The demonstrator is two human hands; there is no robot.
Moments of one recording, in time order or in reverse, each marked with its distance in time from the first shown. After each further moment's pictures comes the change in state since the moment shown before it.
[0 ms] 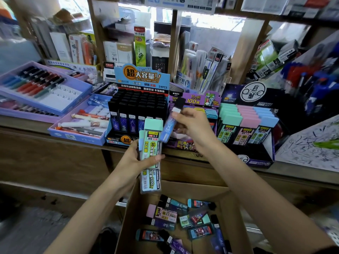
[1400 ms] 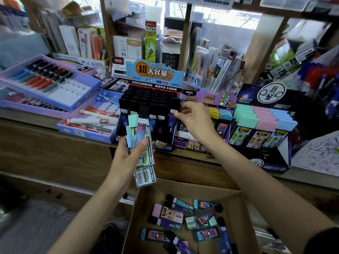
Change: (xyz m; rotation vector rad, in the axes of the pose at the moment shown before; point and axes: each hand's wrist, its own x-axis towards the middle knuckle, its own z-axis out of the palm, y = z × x) left_hand 0.005 -0.007 -0.031 -0.040 0.241 0.150; right_hand 0.040 0.009 0.022 -0.626 0.082 -0.261
